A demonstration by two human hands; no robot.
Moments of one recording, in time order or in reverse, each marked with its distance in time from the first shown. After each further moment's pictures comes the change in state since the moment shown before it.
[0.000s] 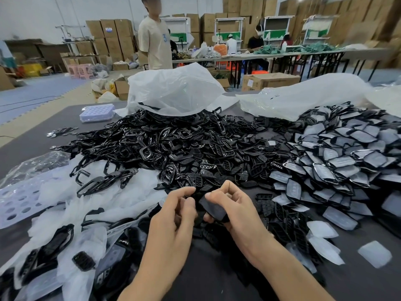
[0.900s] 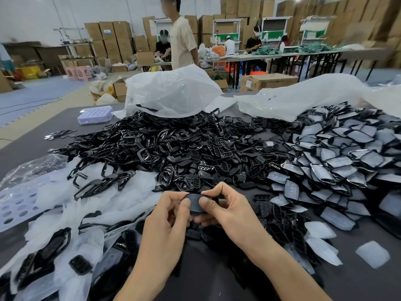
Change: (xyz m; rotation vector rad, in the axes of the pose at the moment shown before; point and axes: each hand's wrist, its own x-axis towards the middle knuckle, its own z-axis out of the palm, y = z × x) left_hand 0.008 -0.001 0.002 -0.084 0.000 -0.106; right_hand 0.005 0.005 -0.007 -0.201 -0.031 -0.076
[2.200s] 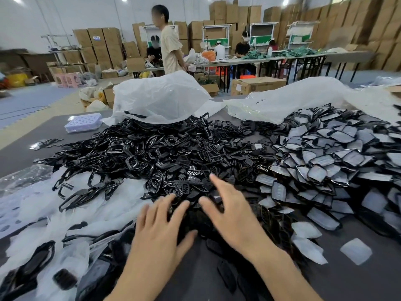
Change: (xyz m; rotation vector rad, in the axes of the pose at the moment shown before) left_hand 0.004 -0.020 0.001 1.020 -0.147 0.367; right_hand 0.007 0.010 -0.034 -0.959 0.185 -0.159
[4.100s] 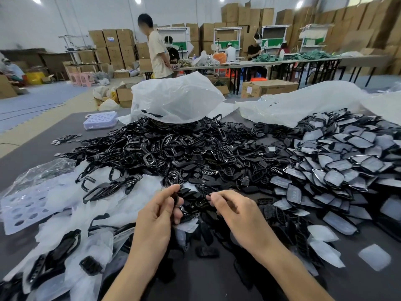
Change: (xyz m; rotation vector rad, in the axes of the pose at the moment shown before) left_hand 0.011 -0.022 -0.011 -1.366 0.149 -0.584; right_hand -0.011 -0.025 0.000 0.366 -0.041 0.038
